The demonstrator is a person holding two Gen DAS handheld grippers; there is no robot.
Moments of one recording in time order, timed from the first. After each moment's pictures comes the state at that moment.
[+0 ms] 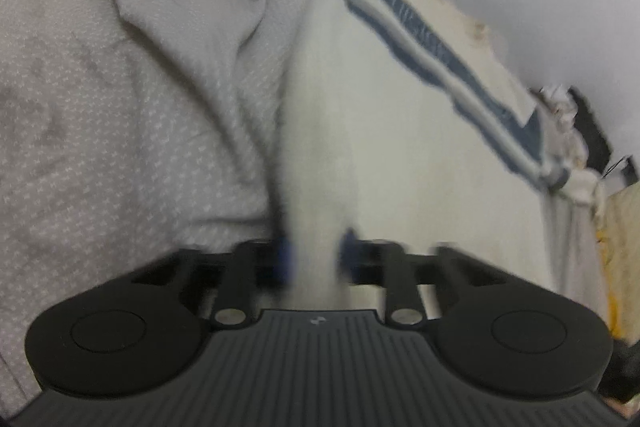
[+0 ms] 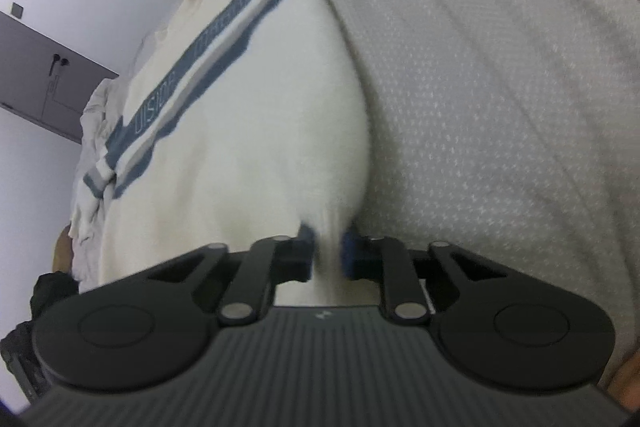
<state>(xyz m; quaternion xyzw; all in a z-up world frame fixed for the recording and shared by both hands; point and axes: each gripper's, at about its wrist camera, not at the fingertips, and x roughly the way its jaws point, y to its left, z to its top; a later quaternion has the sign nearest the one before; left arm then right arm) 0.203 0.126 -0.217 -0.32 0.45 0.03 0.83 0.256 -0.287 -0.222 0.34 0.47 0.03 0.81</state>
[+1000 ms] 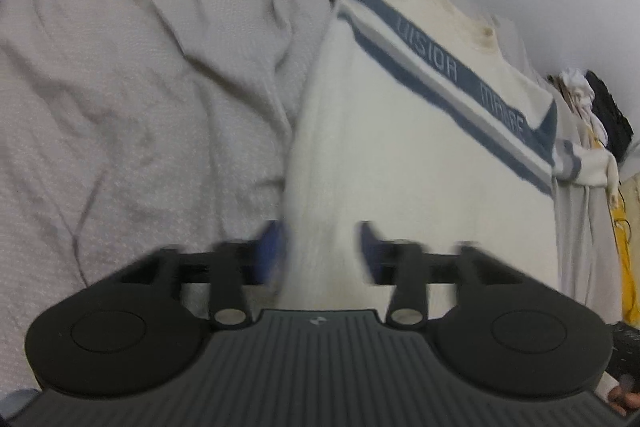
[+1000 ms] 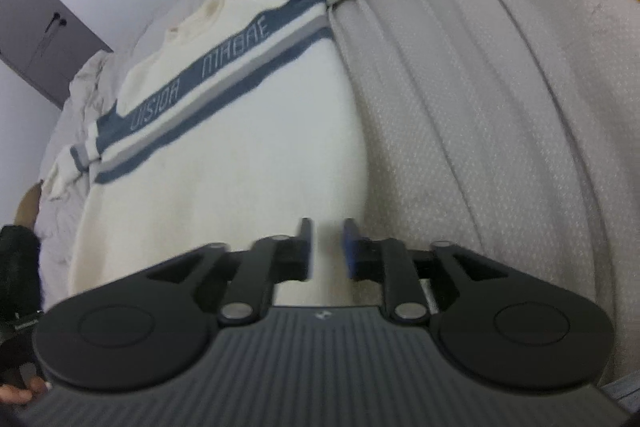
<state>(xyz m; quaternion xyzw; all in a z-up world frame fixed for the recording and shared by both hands) 0.161 0.132 -0.137 -0.27 0.46 0.07 0.84 0.243 -0.310 -0.153 0.24 0.46 0.01 0.85</state>
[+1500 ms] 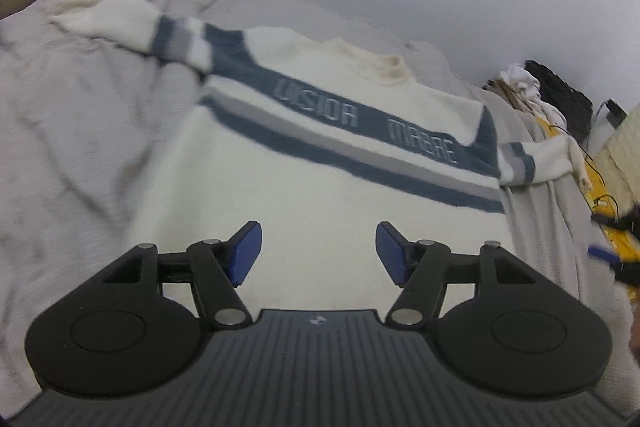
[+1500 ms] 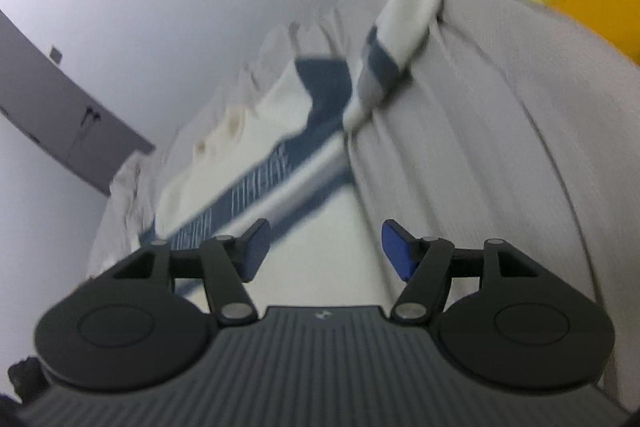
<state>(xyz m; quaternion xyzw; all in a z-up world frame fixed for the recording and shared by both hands) 0.214 0.026 -0.104 -0.18 0.37 0.01 0.91 0.333 -0.389 -0.133 0.32 0.35 0.04 0.88</state>
